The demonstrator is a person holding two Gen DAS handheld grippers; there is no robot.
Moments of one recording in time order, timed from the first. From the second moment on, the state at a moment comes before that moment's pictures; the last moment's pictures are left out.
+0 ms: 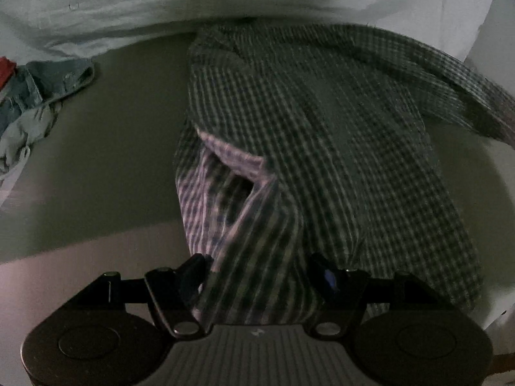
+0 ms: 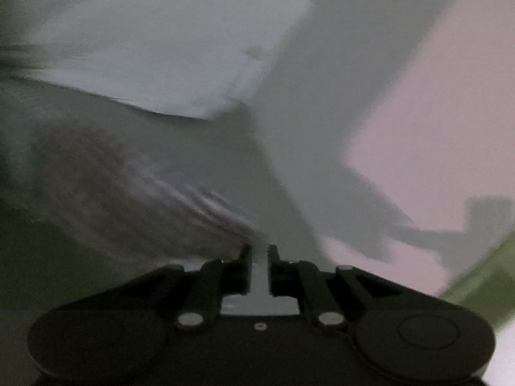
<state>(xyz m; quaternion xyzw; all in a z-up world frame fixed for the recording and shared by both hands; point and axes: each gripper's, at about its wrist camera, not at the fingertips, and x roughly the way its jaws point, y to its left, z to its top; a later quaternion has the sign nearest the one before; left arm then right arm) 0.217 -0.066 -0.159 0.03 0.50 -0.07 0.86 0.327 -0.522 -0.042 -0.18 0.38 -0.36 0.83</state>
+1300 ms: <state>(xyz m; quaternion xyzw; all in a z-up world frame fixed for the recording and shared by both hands) 0.213 0.086 -0.200 0.03 0.54 0.03 0.84 0.247 -0.246 -0.135 -0.06 0.56 0.05 0.82</state>
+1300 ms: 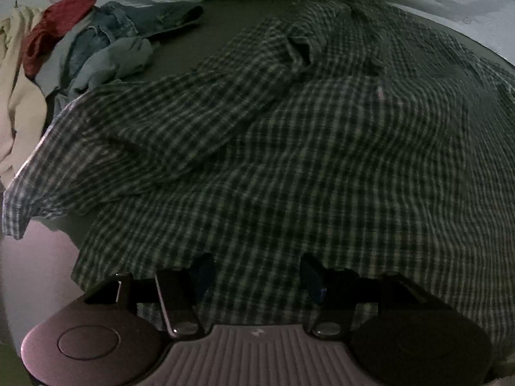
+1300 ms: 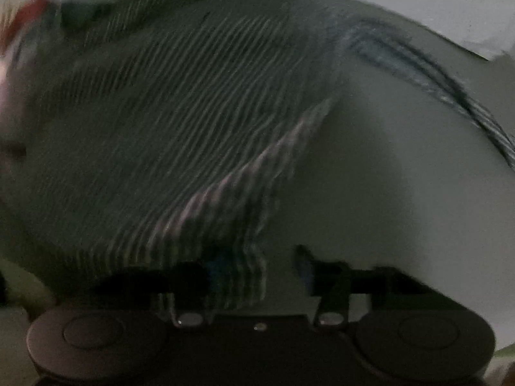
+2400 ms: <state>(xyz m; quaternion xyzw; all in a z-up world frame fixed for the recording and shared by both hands) 0.237 -0.230 -0.188 0.01 0.49 -0.11 0.86 0.313 -0.537 -0.108 -0.19 0.41 -0.19 0.87</state>
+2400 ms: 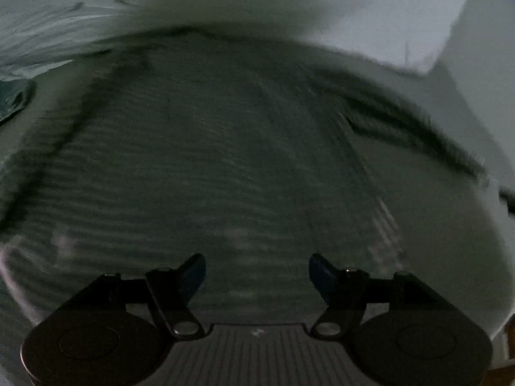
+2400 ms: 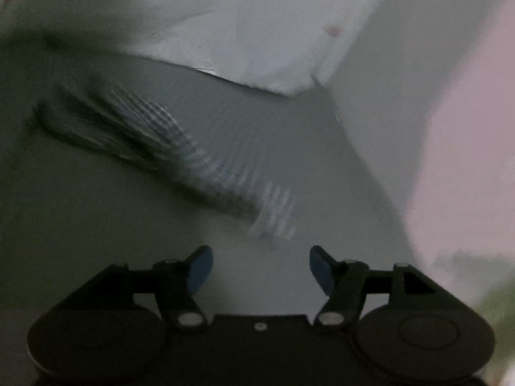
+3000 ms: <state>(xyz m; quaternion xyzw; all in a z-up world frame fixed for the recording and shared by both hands) 0.242 -0.357 -0.221 0.06 0.55 -0.06 0.83 0.336 -0.577 -0.170 -0.42 0.37 -0.04 0.83</state>
